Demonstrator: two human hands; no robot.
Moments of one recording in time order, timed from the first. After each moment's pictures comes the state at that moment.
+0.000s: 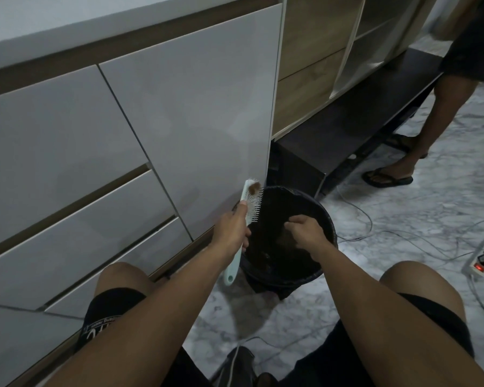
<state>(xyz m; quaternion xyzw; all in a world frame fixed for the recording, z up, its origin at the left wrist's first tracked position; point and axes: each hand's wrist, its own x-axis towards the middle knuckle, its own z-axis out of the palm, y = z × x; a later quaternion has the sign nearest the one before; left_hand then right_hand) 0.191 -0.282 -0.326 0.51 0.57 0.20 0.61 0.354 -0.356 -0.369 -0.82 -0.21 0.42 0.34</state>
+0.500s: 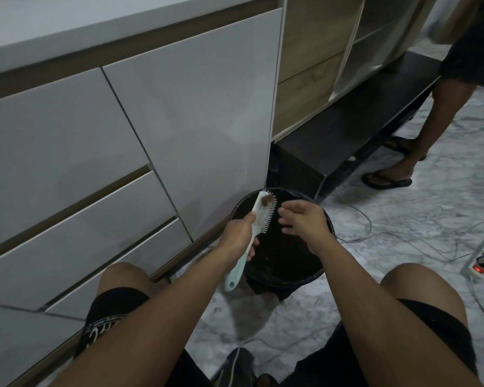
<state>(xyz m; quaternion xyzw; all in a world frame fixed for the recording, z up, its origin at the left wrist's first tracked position) 0.192 -0.292 -0.329 0.52 0.55 0.11 0.65 0.343 -0.355 -0.334 -0.72 -0.22 0.41 0.51</state>
